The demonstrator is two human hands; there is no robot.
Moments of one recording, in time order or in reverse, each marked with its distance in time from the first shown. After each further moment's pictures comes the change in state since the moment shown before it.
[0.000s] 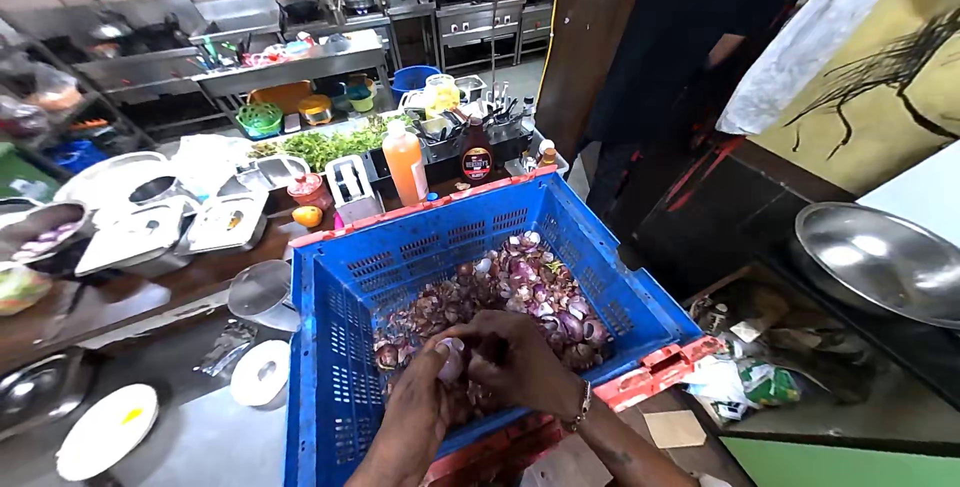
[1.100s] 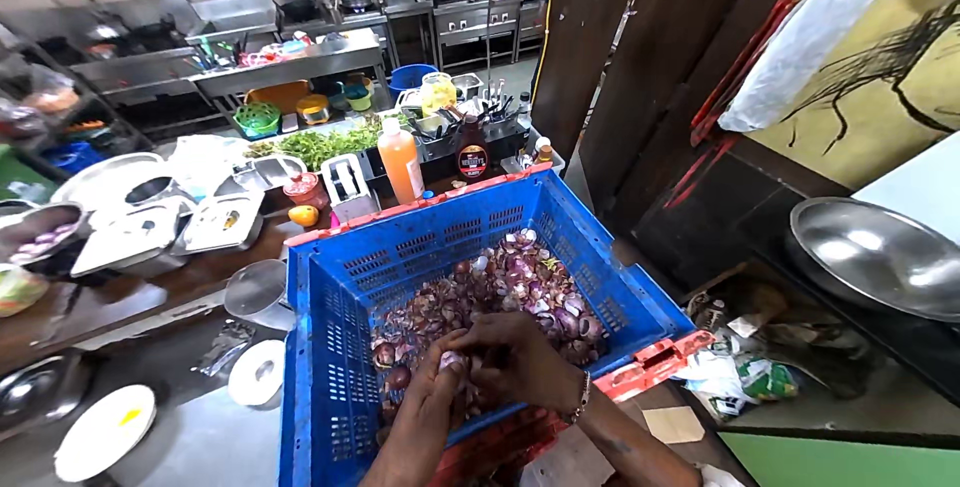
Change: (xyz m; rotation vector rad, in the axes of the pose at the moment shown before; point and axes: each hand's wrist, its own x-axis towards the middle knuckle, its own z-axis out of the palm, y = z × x) left_hand -0.003 -0.015 -0.003 0.371 -0.110 0.086; right_hand -0.007 0.004 -0.012 0.028 -0.083 -0.098
